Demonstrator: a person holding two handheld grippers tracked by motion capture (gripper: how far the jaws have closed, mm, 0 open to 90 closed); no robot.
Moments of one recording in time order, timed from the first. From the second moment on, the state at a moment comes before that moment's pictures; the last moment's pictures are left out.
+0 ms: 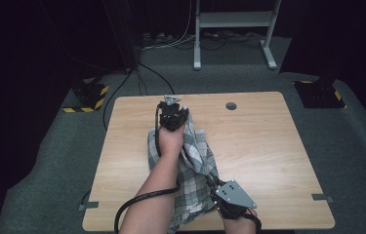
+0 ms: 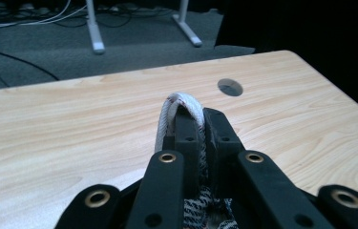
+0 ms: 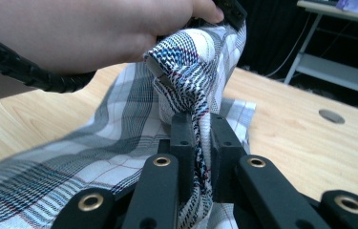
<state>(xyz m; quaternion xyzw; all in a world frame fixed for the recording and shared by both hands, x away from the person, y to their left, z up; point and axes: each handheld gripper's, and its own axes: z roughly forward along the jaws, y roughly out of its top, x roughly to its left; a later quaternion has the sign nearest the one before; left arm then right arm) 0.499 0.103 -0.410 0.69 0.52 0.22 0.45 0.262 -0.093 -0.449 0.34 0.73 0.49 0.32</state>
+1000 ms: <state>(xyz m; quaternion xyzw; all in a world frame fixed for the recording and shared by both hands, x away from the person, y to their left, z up) 0.506 0.084 -0.476 0.71 0.54 0.20 0.40 0.267 -0.104 -0.511 0.38 0.76 0.45 0.29</state>
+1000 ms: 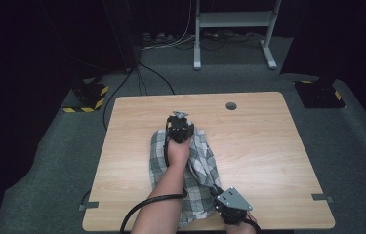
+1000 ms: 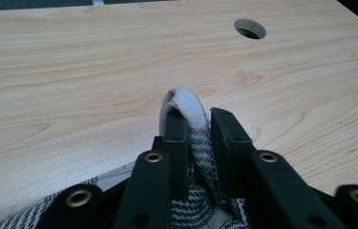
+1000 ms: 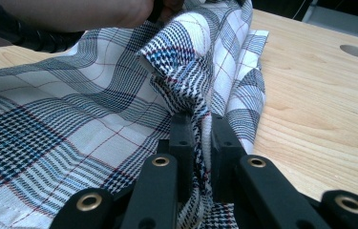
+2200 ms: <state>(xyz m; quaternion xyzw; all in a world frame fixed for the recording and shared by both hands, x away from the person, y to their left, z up) 0.472 0.164 -0.448 0.68 0.57 0.21 0.42 0.266 -0.098 -0.515 0.37 0.76 0.45 0.28</state>
